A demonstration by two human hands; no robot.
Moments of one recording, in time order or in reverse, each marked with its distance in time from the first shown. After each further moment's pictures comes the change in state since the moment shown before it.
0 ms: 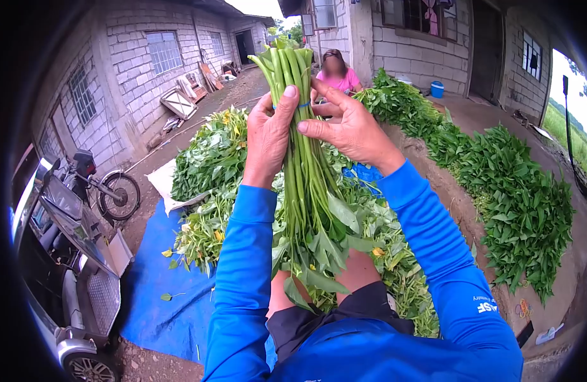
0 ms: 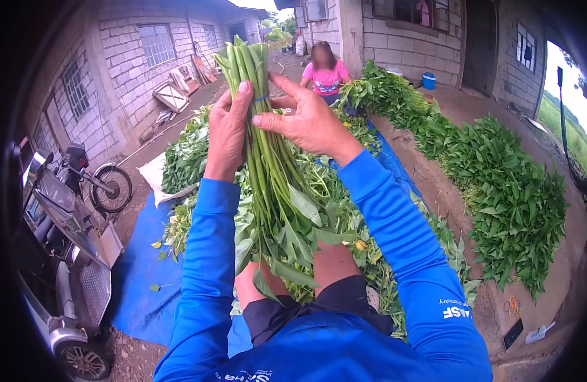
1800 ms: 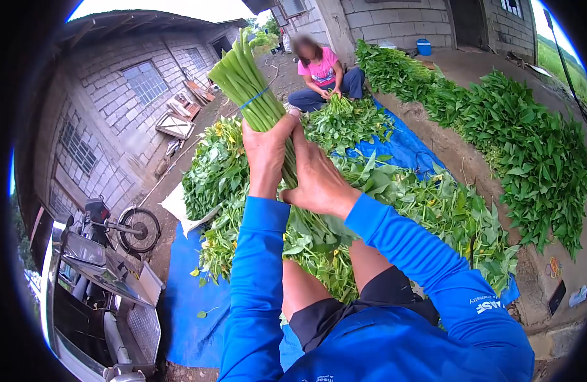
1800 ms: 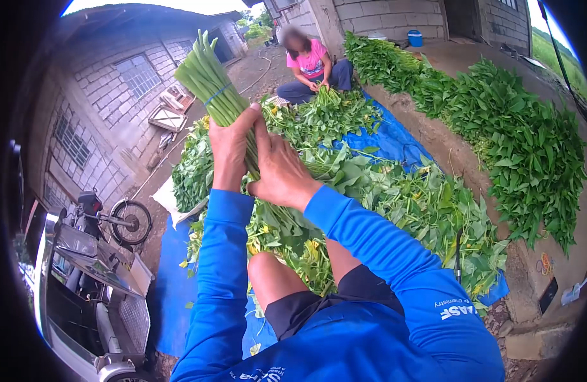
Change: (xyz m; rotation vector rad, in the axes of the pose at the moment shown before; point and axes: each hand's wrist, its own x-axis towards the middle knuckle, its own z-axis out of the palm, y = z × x) left_hand 0.002 -0.062 0.032 0.430 0.122 0.021; right_hand -0.072 0.058 0.051 -0.564 0.203 0.157
